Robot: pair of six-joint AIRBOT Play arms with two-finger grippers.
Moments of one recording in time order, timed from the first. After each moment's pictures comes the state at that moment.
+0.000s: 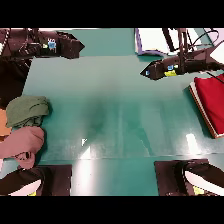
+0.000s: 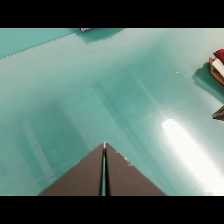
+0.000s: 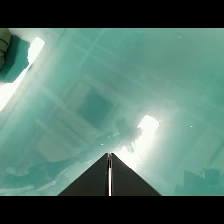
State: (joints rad) left arm -0.43 -1.15 1.58 1.22 -0.92 -1.48; right arm 0.21 -1.13 1.35 -0.97 1.15 1.31
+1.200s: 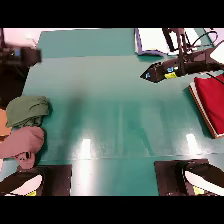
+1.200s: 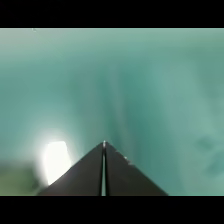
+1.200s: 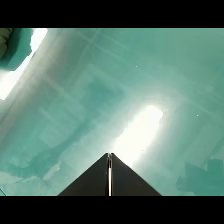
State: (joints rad) left arm -0.06 -1.12 1.48 1.49 -1.15 -1.55; right arm 0.21 -1.13 1.35 -0.97 1.20 1.31
